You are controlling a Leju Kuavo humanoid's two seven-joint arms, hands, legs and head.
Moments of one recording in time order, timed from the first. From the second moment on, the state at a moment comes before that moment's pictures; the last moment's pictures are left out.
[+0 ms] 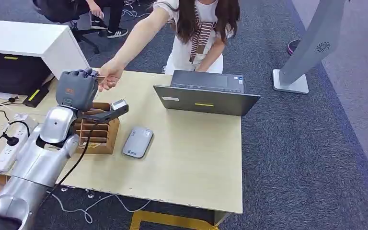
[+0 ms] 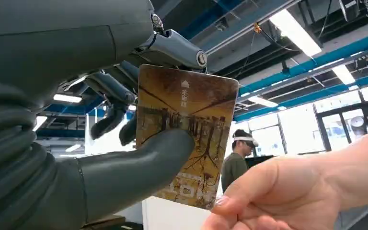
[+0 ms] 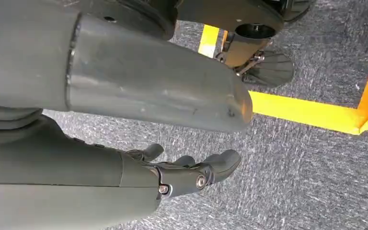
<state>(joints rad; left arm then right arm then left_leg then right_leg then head) -0.63 0.32 -0.39 -1.22 -1.35 0.30 0.13 -0.11 0.15 -0.63 -0.22 0.77 -0.04 -0.05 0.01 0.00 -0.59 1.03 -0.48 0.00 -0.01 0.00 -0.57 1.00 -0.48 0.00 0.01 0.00</state>
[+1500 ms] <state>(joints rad) -0.49 0.19 -0.48 -1.03 -1.33 0.19 0.17 -0.11 0.15 -0.63 -0.21 0.79 -0.04 -0.04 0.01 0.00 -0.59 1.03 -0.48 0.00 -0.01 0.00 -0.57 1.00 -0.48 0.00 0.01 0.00</state>
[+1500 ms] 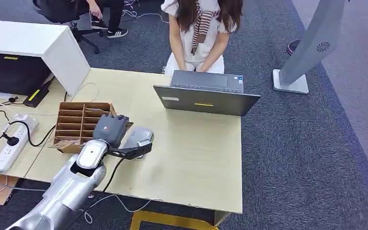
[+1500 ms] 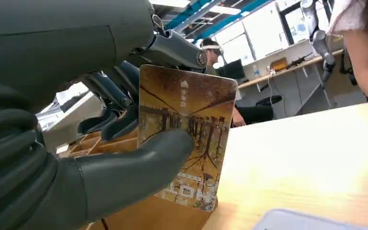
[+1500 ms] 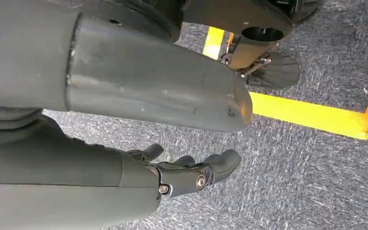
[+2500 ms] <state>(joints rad) -0.46 0.13 -0.48 -0.96 -1.29 0.38 0.07 -0.11 0.17 -0.62 -0.21 0.81 -0.04 -0.03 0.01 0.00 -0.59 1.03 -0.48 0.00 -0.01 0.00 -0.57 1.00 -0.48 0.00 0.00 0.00</state>
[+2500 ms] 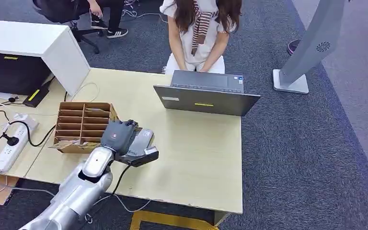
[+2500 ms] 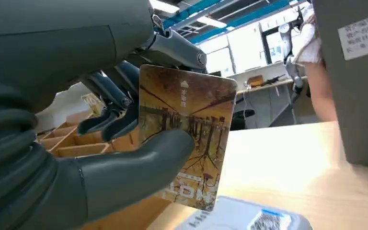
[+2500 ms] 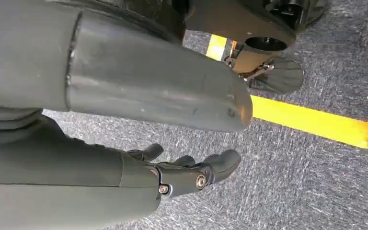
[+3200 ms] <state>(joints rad) -0.44 0.11 -0.48 -0.93 -1.30 0.38 0.08 -0.11 0.17 -0.61 -0.21 0.82 -0.03 -0.03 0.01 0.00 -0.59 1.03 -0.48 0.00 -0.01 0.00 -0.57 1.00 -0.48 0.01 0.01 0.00</state>
